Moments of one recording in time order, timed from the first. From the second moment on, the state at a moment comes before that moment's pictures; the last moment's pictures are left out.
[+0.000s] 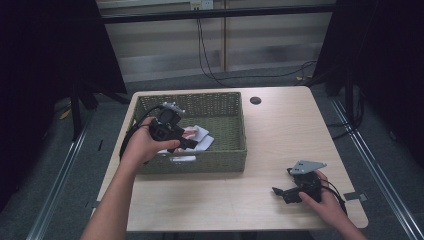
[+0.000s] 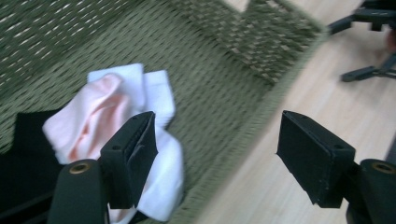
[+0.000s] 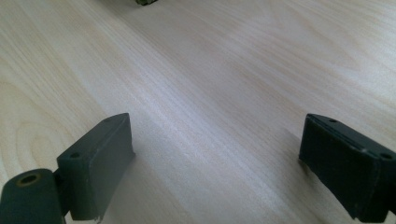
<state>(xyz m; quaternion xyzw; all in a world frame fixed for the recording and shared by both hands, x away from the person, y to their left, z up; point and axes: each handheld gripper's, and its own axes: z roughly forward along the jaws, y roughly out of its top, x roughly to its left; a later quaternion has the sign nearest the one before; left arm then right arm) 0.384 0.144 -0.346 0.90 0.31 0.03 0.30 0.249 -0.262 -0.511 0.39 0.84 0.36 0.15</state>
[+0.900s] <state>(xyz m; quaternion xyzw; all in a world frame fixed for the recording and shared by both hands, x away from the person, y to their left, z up) 0.455 0.141 -0.392 0.89 0.37 0.05 0.24 0.249 -0.262 -0.511 0.39 0.83 0.36 0.15</state>
